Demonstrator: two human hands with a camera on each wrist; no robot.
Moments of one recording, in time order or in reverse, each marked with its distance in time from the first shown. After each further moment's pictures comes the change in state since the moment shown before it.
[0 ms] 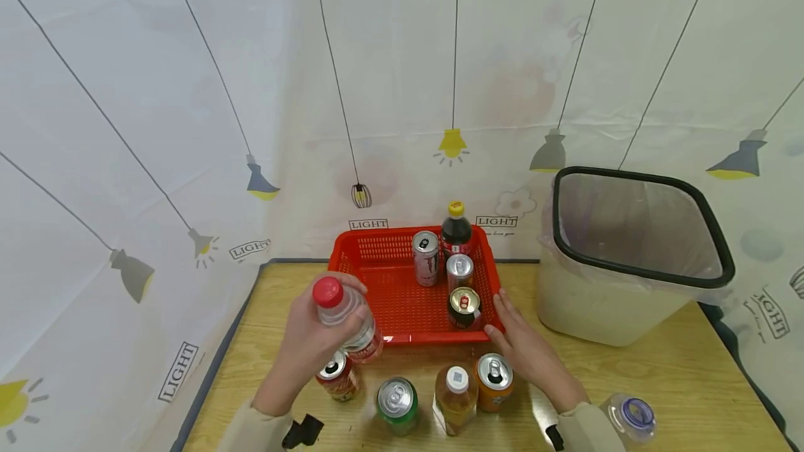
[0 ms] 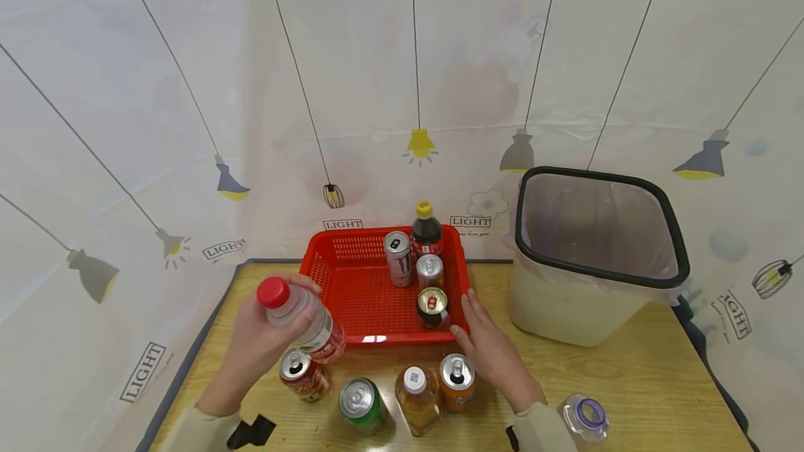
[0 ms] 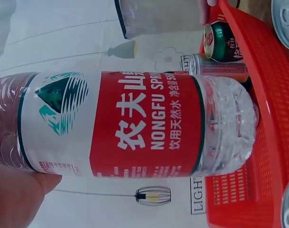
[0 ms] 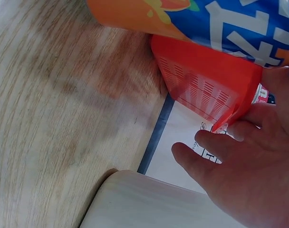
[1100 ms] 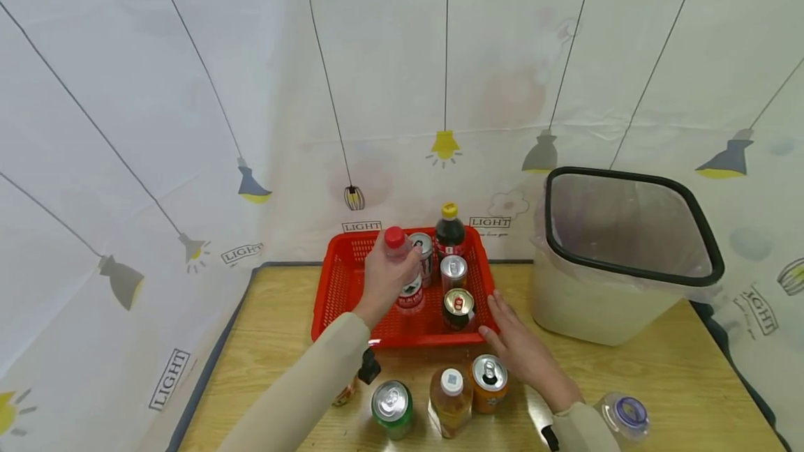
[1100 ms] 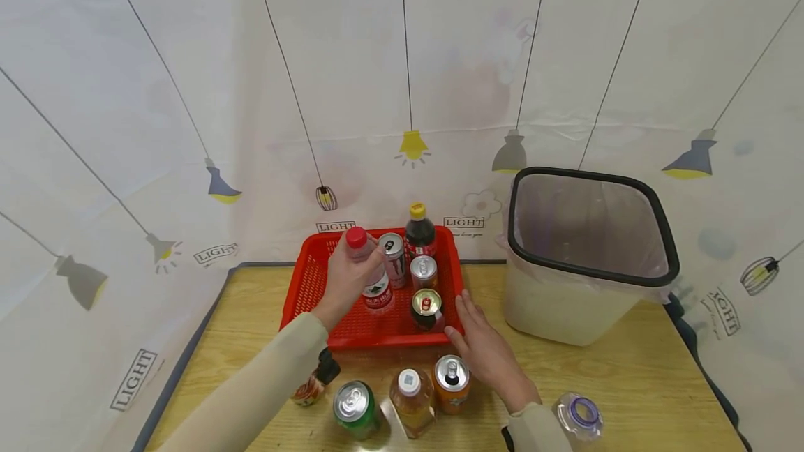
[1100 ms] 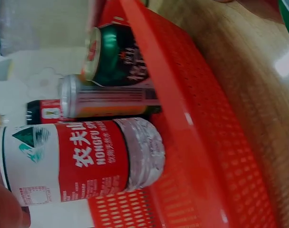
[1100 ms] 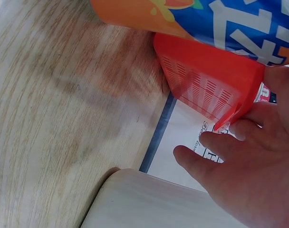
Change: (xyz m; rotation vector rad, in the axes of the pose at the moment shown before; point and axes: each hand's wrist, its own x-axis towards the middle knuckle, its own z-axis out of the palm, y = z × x) left_hand 0.087 -0.086 0.102 -0.039 0.125 -0.307; right_hand -0.001 0.002 -0.001 0.009 0.011 -0.008
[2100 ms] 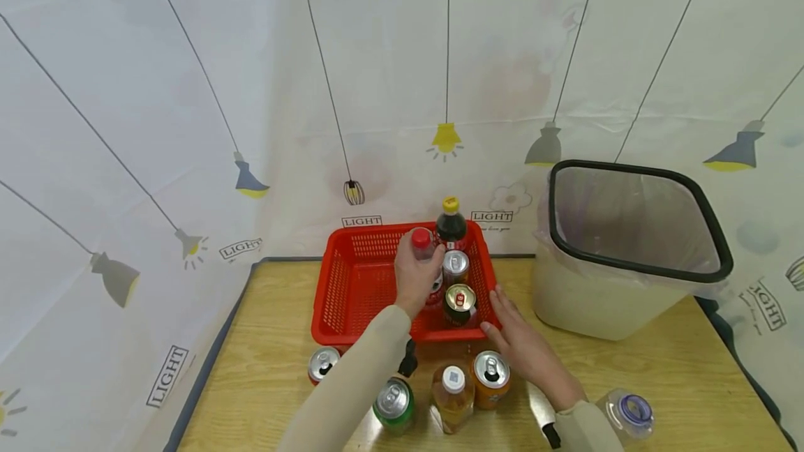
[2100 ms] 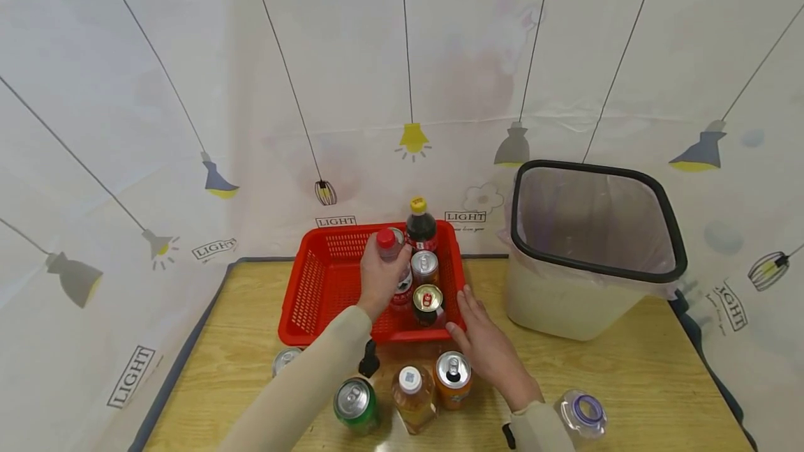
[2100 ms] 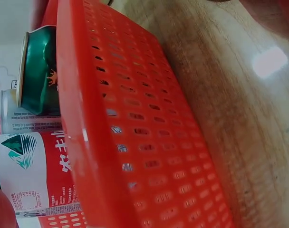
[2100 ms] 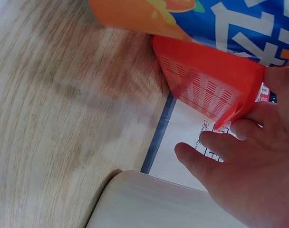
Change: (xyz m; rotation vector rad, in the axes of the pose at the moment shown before) left_hand 0.013 -0.046 0.059 0.097 0.154 0.036; right_hand 0.001 0.002 0.002 0.011 0.003 -0.002
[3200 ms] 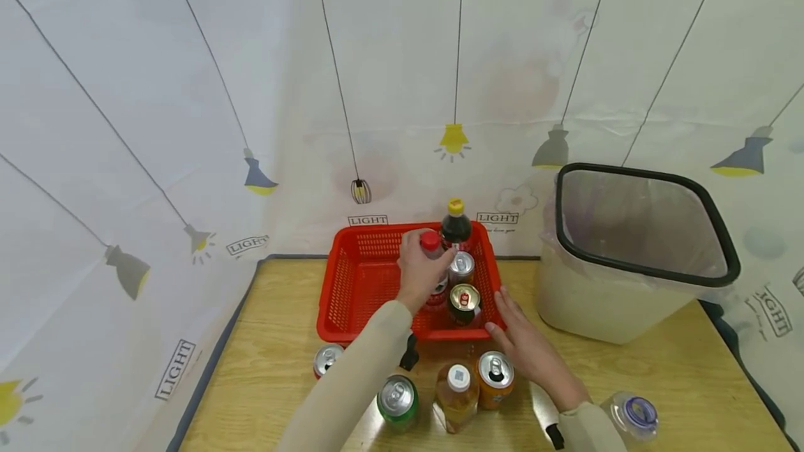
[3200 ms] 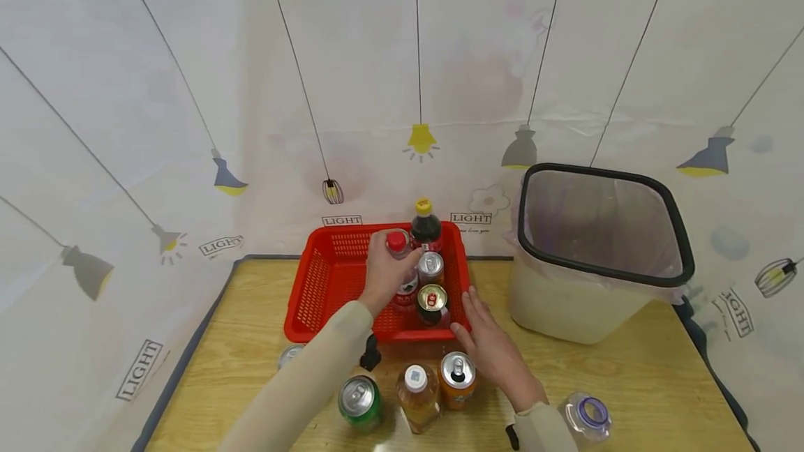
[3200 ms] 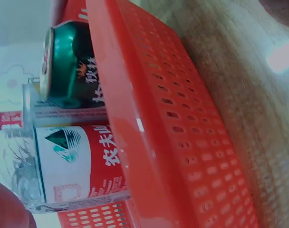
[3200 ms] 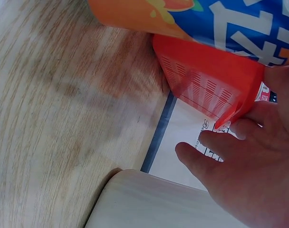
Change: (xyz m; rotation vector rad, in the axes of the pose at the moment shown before) left_hand 0.007 0.007 -0.006 0.193 -0.115 -0.116; right_hand 0.000 -0.002 0.000 0.019 -0.008 -0.014
